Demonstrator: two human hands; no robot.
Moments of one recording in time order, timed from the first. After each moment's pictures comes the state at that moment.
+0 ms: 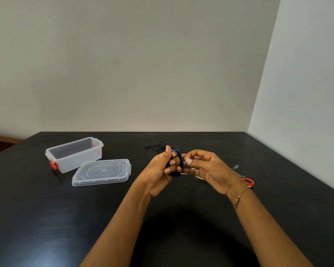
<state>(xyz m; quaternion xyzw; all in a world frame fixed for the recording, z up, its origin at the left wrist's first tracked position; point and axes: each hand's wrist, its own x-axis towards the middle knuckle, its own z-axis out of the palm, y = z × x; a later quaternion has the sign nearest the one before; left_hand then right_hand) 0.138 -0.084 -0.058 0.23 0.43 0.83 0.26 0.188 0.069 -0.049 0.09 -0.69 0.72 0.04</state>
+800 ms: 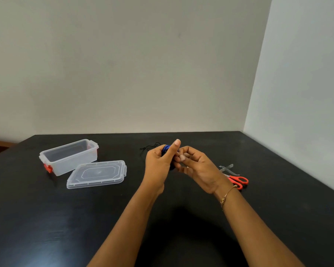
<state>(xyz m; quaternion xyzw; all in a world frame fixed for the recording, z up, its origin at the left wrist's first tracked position) 0.155 -0.062 -0.046 0.20 0.62 0.76 -0.03 0.181 0.062 -0.059 0.17 -0.64 0.75 0.06</state>
